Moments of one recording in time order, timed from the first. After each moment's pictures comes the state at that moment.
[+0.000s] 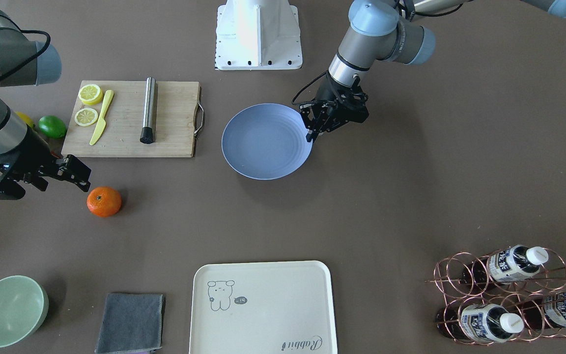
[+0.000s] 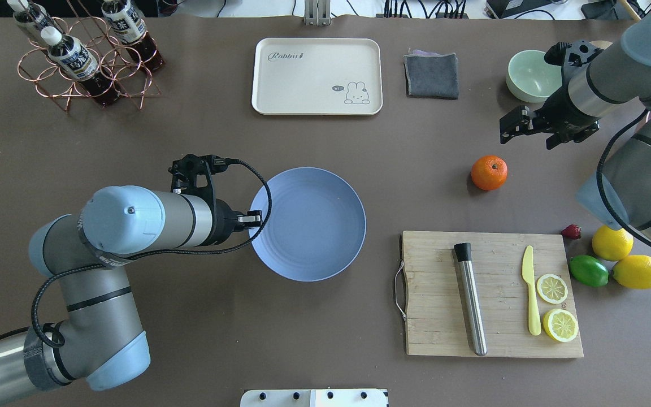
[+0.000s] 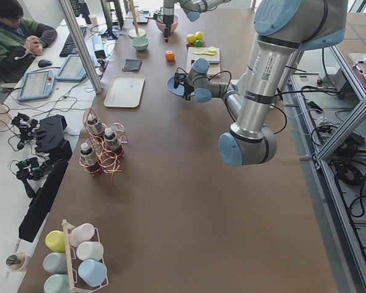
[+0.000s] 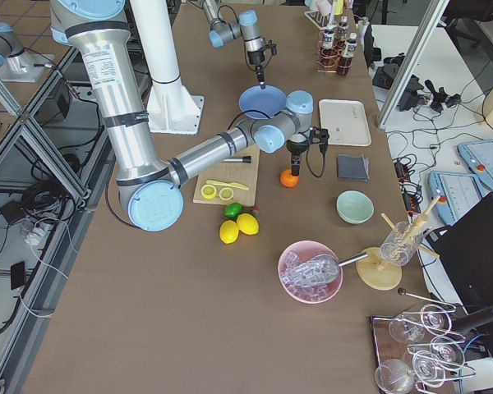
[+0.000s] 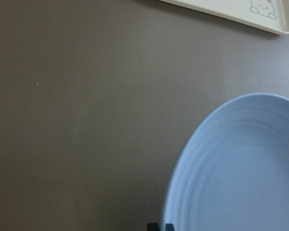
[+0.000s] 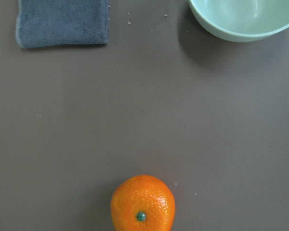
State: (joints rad) left arm -0.44 -1.99 -1.80 -2.06 -1.67 -1.38; right arm 0.97 -1.28 1.72 -1.36 2.16 0.94
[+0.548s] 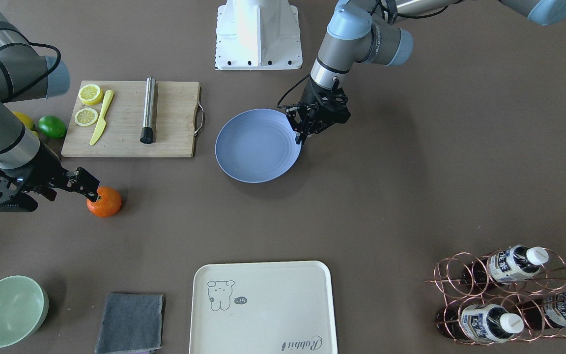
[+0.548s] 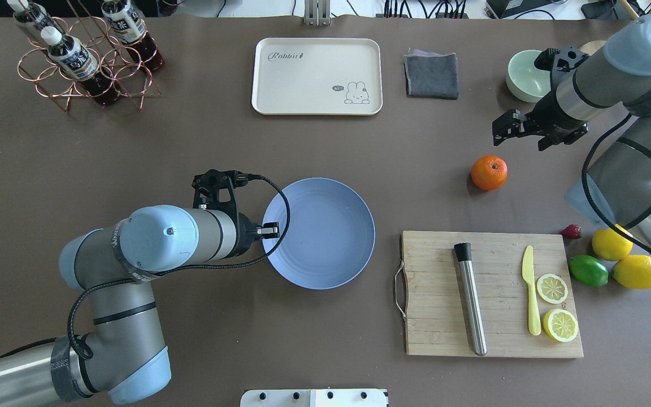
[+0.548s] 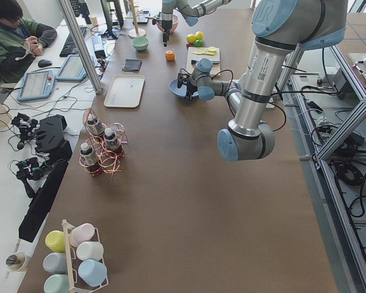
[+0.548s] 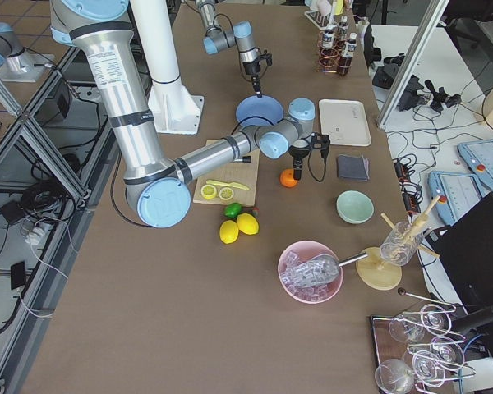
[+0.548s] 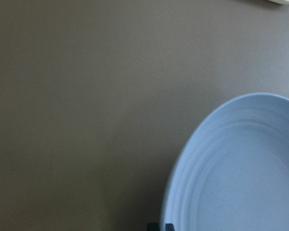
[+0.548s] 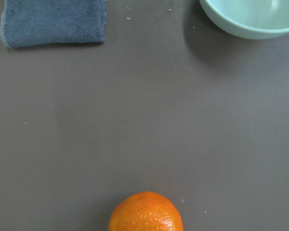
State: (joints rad) left arm -0.40 -2.03 -1.75 -2.04 -1.60 -1.39; right arm 0.94 -1.26 1.65 -1.30 2.13 0.97
